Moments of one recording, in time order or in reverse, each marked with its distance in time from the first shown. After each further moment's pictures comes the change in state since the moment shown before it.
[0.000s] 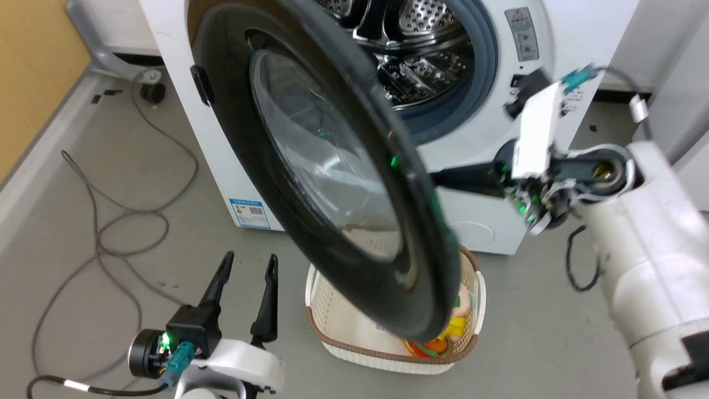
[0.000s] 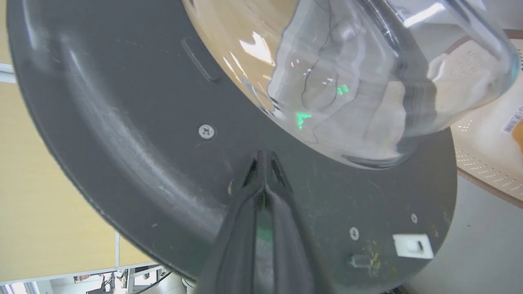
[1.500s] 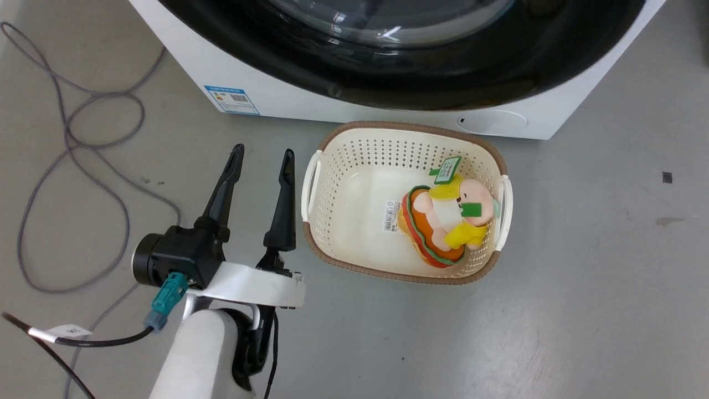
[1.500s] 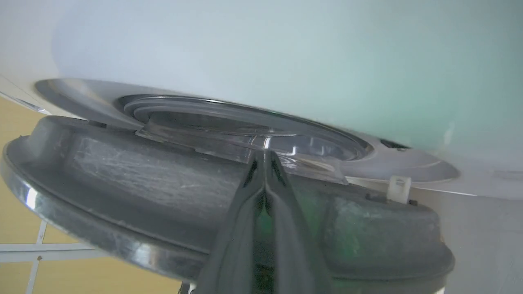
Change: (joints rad) left arm -0.205 0.000 -0.074 -0.138 -0.092 0.025 0.008; right arm -0.676 -0.160 0.000 0.400 -0.225 0.000 -0.371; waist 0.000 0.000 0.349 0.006
